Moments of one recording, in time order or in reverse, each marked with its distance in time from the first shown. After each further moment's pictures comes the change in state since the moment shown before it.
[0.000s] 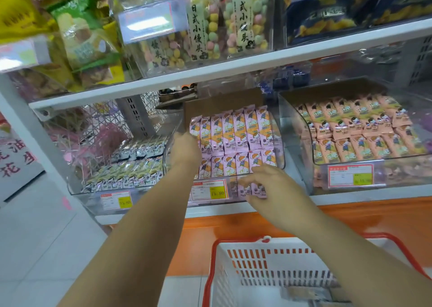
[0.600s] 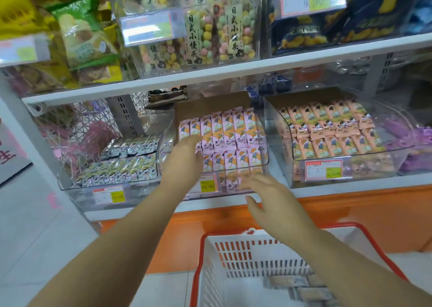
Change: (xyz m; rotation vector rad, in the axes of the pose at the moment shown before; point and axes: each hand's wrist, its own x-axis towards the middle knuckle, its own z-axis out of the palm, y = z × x) left_hand -0.078 -0.002 -0.031 -0.146 0.014 0.370; right_hand -0.036 0.005 0.003 -0.056 0.096 -0.102
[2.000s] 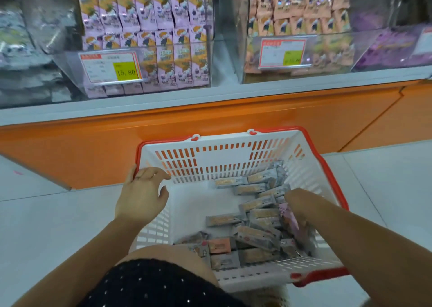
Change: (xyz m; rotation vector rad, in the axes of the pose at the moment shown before) left_hand -0.207 -0.069 0.162 0.211 -0.440 0.101; right_hand -0.184 0.186 0.066 -0.622 -1.249 0.614
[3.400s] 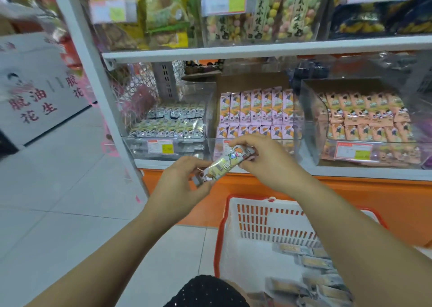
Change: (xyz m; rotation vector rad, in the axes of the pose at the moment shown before) left_hand -0.067 -0.025 -0.238 -0.558 0.417 -0.017; right_hand -0.216 -0.158 -0.232 0.785 1.000 -0.839
